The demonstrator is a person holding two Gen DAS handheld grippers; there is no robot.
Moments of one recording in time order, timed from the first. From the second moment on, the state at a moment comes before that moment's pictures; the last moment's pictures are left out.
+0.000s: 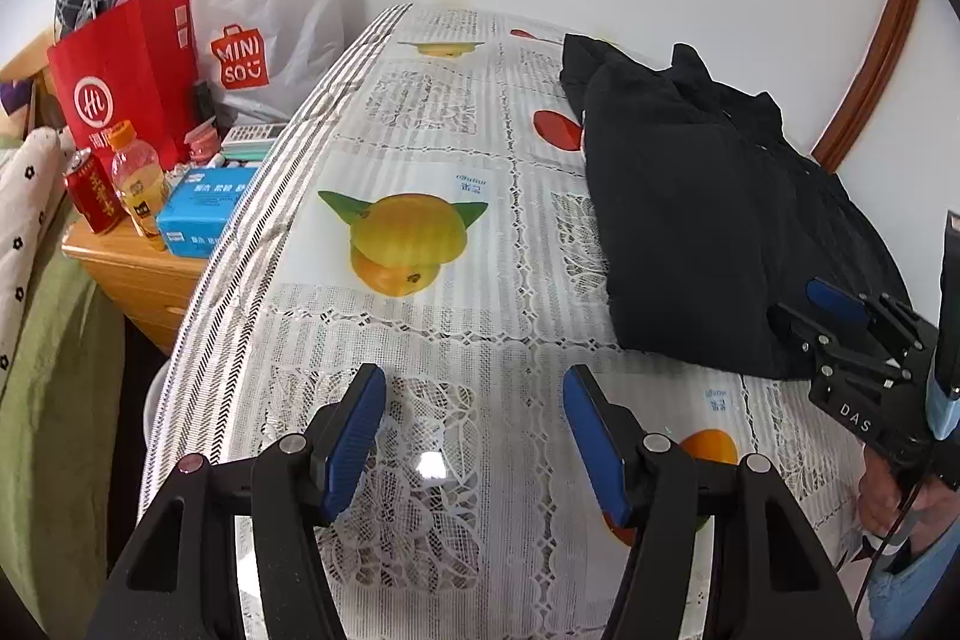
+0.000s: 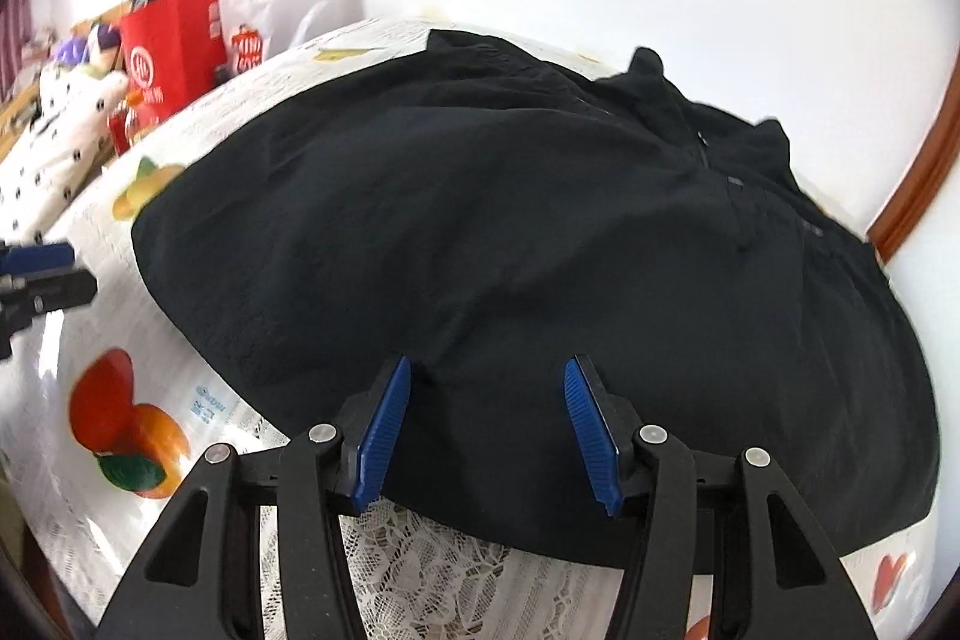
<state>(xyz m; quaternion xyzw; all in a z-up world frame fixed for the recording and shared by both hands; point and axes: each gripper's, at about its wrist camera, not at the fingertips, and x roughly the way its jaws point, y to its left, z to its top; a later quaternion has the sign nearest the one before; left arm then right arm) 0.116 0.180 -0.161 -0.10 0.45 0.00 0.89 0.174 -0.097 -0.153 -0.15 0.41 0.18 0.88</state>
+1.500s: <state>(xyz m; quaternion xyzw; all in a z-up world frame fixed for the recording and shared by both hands) 0.106 0.206 -0.159 -0.13 0.44 -0.01 0.89 0.172 0.024 -0.151 -0.26 0.36 0.27 0.85</state>
